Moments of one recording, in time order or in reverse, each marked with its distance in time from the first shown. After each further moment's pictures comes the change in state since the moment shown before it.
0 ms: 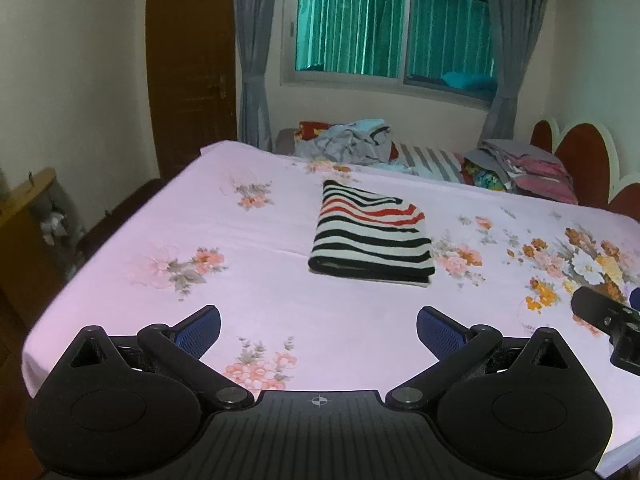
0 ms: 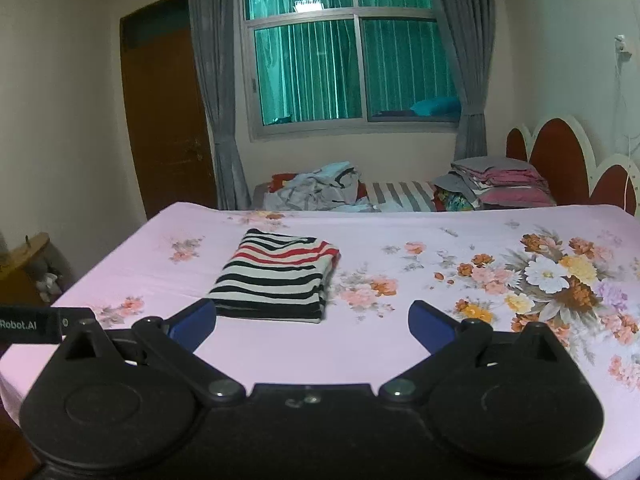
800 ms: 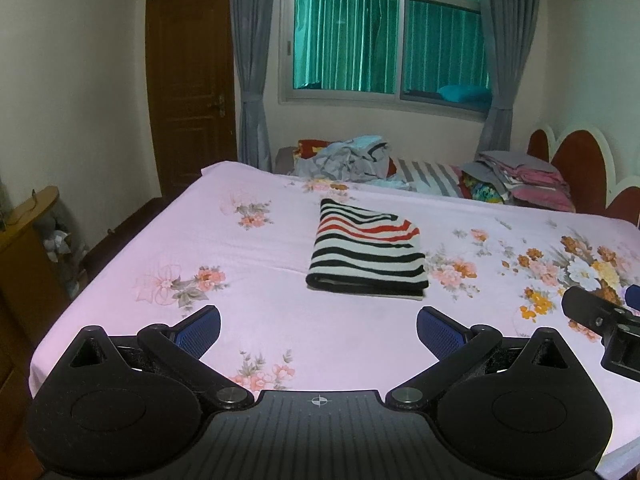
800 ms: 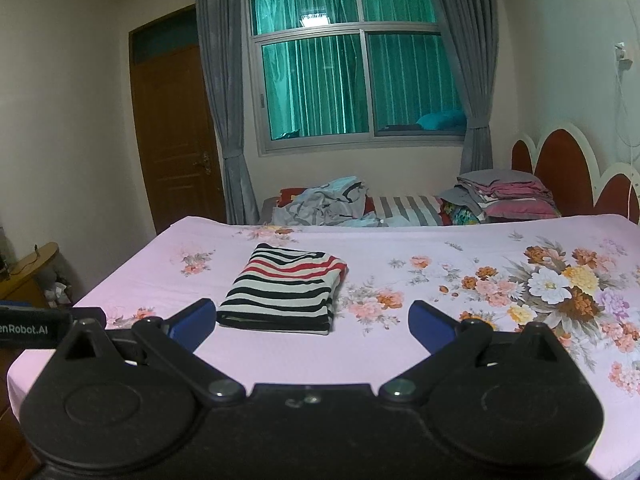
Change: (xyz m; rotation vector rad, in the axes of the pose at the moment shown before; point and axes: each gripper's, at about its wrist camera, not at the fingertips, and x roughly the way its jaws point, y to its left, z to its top) left arm -0.024 -0.012 0.004 0.013 -0.052 0.009; right arm -0.015 0.003 0.000 -0.006 -0.042 0.012
